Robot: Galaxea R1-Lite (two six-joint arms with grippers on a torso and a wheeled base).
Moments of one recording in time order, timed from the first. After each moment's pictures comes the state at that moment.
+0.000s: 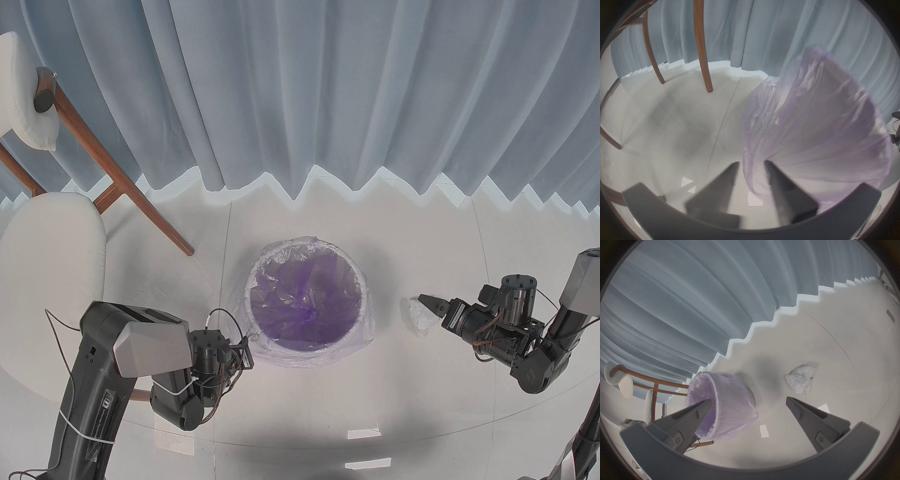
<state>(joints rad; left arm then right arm) -0.40 2.65 -0.81 -1.47 0.25 -0.35 0.27 2.04 -0.45 -1.22 0.09 0.61</state>
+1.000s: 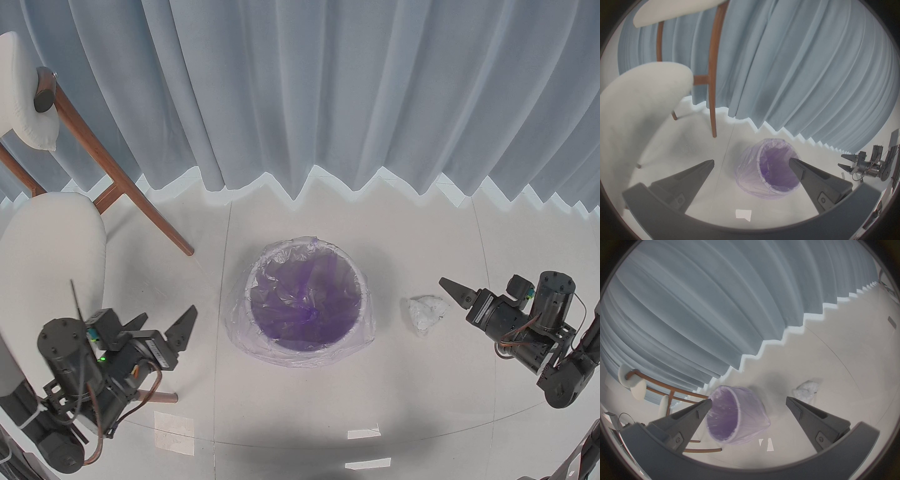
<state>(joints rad) -0.47 1.75 -0.08 -1.55 0.28 -0.36 0.29 1.85 -0.29 -1.35 0.07 0.60</state>
